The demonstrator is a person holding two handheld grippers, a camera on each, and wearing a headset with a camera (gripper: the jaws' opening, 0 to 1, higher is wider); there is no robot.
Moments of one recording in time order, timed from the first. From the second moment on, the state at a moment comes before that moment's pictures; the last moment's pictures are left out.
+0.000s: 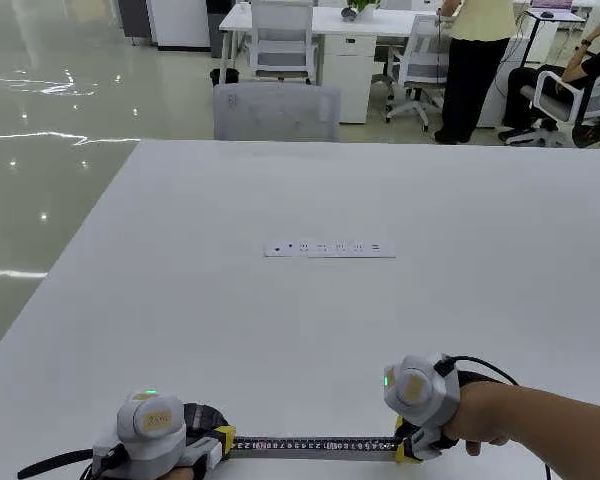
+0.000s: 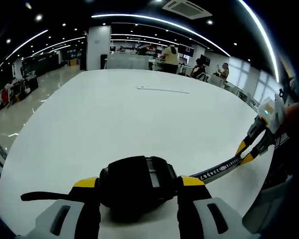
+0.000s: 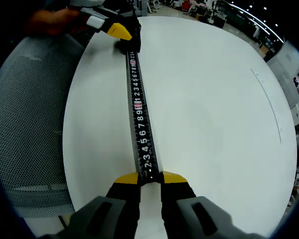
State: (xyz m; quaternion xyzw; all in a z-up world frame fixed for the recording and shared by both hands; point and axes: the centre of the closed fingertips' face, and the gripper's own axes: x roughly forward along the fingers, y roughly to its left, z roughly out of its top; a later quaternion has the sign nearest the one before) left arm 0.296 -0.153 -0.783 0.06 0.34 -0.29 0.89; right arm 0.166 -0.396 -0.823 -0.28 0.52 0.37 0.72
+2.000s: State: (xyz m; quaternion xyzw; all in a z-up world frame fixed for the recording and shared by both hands) left arm 0.297 -0.150 -0.783 0.04 0.35 -0.31 0.88; right arm 0.180 -0.372 -0.822 -0.24 0.48 0.39 0.75
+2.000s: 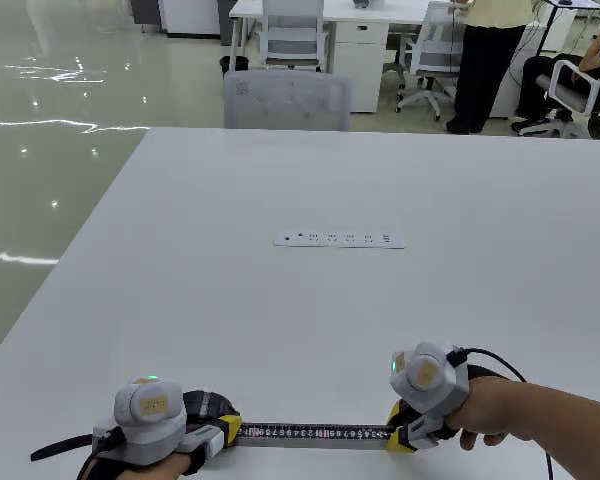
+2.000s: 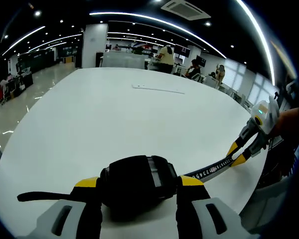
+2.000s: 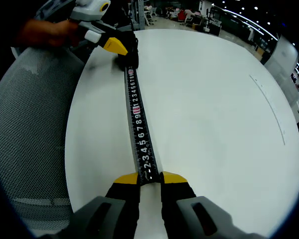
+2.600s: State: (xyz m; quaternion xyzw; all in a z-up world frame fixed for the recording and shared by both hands) left arm 0.296 -0.151 -0.783 0.04 0.35 -0.31 0.88; right arm 0.187 -0.358 -0.822 -0.23 0.47 0.39 0.75
